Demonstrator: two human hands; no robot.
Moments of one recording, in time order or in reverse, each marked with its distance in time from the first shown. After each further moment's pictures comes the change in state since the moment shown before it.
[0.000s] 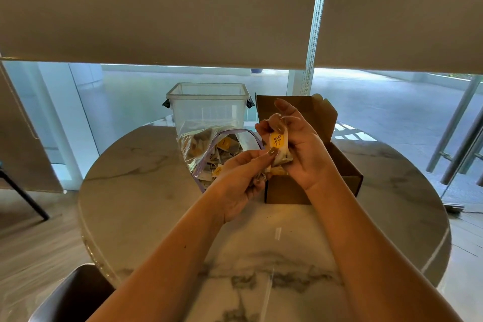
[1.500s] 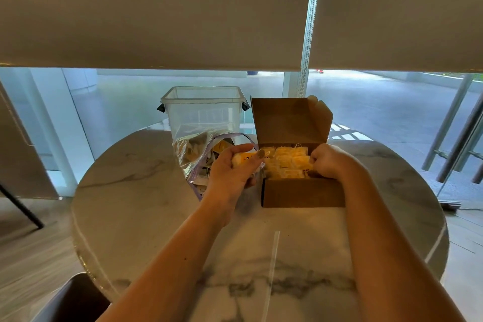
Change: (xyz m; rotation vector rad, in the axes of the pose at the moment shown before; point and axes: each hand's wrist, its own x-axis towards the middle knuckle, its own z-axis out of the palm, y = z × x) left_hand 0.012 -0.007 -0.005 0.288 0.245 0.267; right_hand 0.016 -0.031 -0.085 -1.835 0.223 0.558
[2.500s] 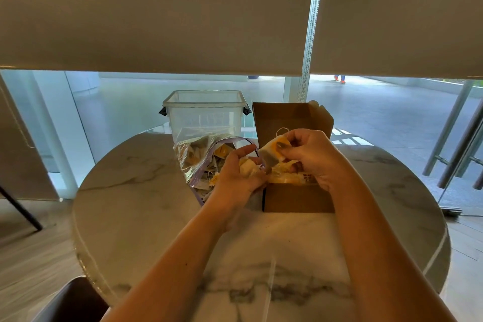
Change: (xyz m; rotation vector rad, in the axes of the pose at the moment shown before) left_hand 0.000 -0.005 -0.001 -0.015 -0.184 0.030; right_hand -0.045 -0.049 -0.004 0.821 0.140 -0.271
